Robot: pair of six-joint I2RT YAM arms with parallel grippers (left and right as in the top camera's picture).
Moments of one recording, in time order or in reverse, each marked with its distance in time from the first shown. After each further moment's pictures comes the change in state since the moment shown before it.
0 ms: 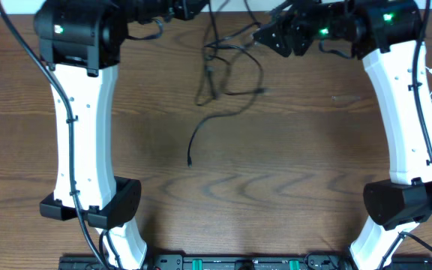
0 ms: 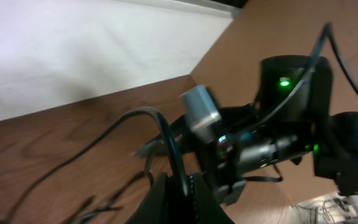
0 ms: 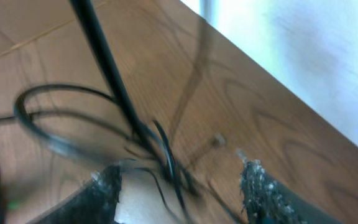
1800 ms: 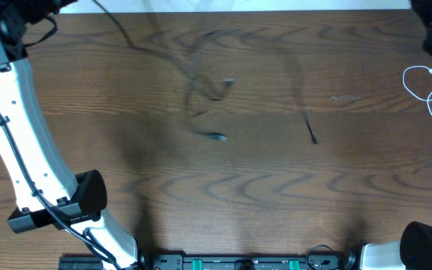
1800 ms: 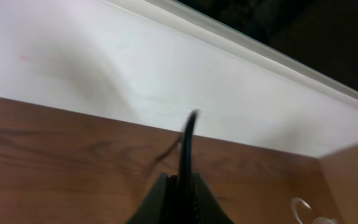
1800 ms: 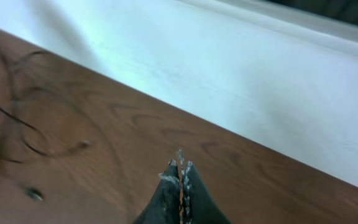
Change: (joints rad) left arm 0.447 -0.004 0.000 -0.071 -0.229 0.002; right arm -0.513 -0.314 0.000 -0.084 0.093 -0.024
